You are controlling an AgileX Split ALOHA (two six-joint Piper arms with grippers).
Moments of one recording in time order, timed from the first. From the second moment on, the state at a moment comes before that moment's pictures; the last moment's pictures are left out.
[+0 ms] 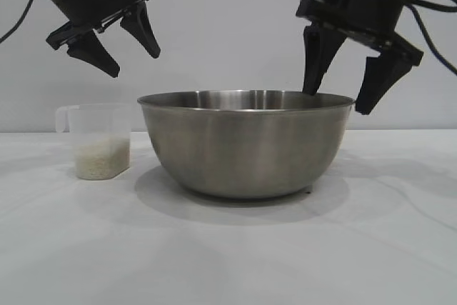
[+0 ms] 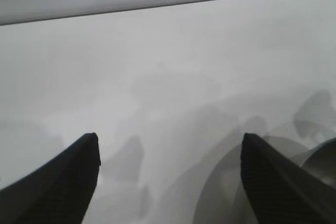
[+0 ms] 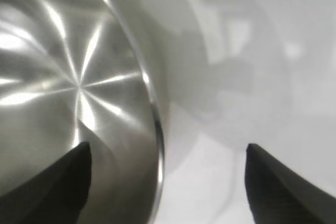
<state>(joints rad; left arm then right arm) -0.13 2.08 -1.61 -0.79 0.58 0.59 0.23 2.11 -1.72 0.40 1.22 -0.30</state>
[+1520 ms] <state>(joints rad) -0.13 2.08 -1.61 -0.79 0.59 0.59 0.02 0.96 -1.07 0.14 1.26 -0.17</state>
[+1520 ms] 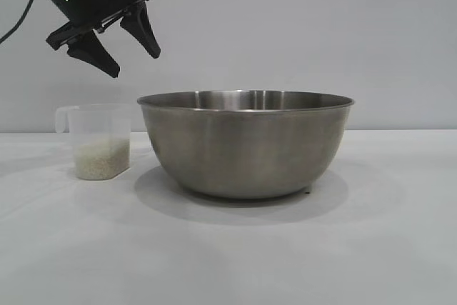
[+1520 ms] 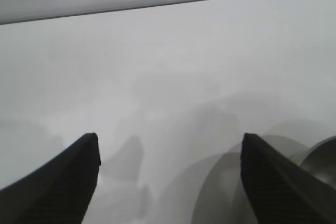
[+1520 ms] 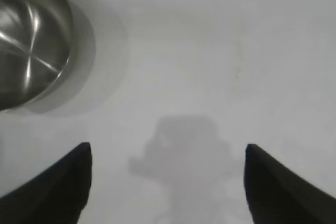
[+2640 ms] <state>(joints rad) -0.13 2.08 -1.61 -0.79 0.59 0.59 0.02 0.06 -0.51 0.14 1.12 -0.15</state>
